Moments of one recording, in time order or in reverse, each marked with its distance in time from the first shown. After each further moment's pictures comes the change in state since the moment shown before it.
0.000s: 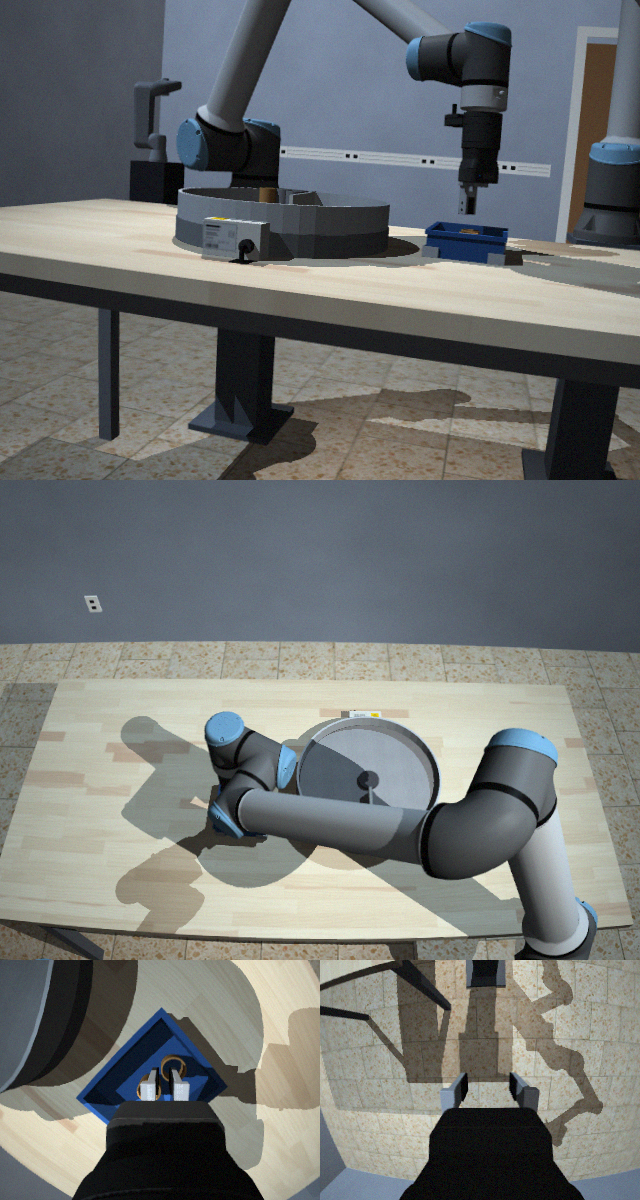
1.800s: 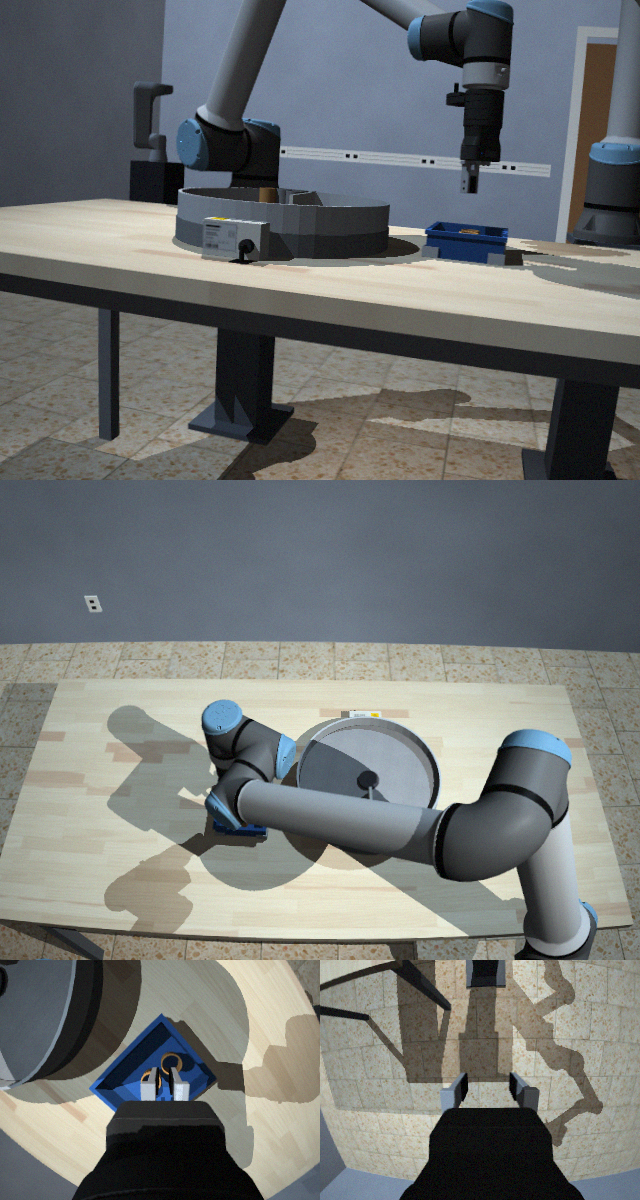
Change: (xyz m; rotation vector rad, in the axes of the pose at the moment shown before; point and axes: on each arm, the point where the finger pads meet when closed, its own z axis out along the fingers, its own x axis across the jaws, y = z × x) left arm 0.000 0.000 0.000 0.000 0.000 0.000; right arm 0.000 0.001 -0.043 0.000 0.000 0.000
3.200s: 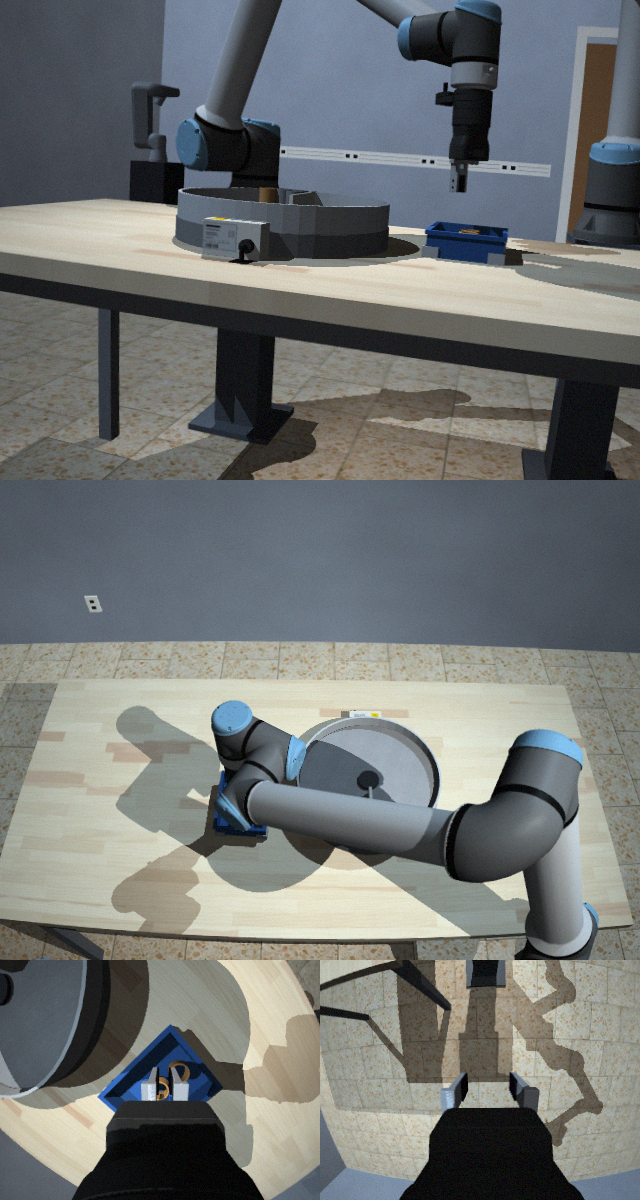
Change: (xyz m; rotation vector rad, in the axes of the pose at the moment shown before) left arm 0.000 0.000 0.000 0.000 0.000 0.000; right arm -0.015 -0.017 0.000 0.000 0.000 0.000
